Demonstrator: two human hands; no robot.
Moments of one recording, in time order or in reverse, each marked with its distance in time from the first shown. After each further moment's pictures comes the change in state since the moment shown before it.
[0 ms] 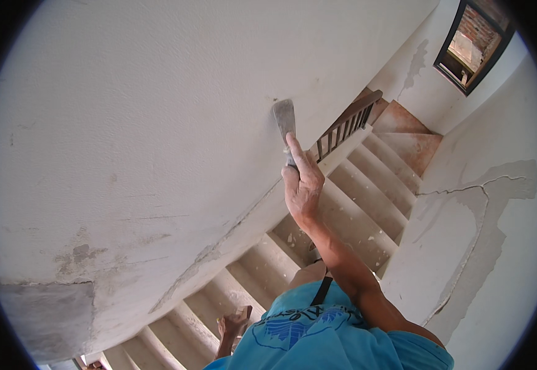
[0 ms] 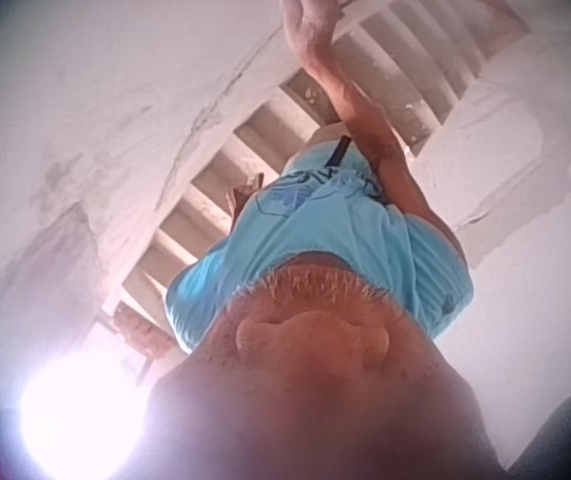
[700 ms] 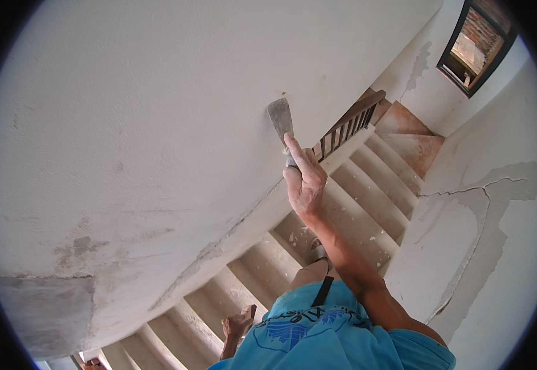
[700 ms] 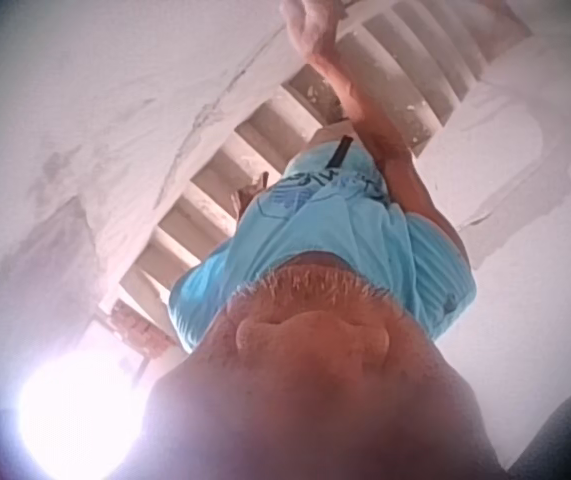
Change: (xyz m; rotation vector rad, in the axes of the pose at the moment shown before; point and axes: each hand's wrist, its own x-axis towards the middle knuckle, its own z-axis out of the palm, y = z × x) left_hand -0.004 -0.013 0.027 0.015 -0.027 -0.095; right_hand -0.005 -0.006 0.004 0.075 -0.079 -0.087
